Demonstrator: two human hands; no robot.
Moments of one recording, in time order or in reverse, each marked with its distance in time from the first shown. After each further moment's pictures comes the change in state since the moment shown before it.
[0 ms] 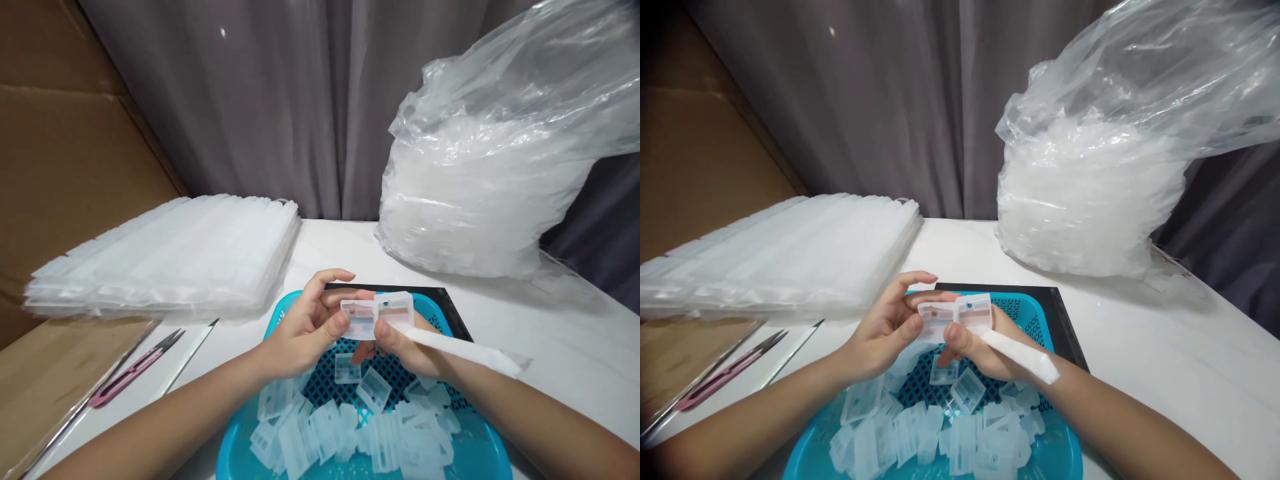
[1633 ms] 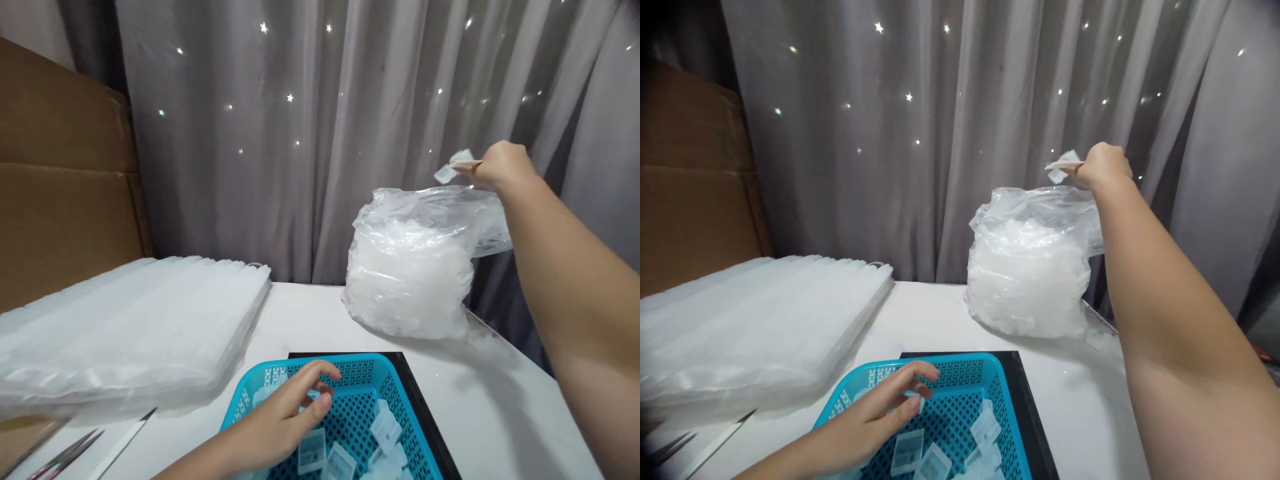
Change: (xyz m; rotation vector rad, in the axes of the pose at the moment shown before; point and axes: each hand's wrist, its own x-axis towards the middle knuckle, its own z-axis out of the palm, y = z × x) left_hand -0.009 -0.006 -0.018 0.627 -0.192 -0.226; right_hand 0.049 -0.295 -0.254 -1.528 1.088 -0.272
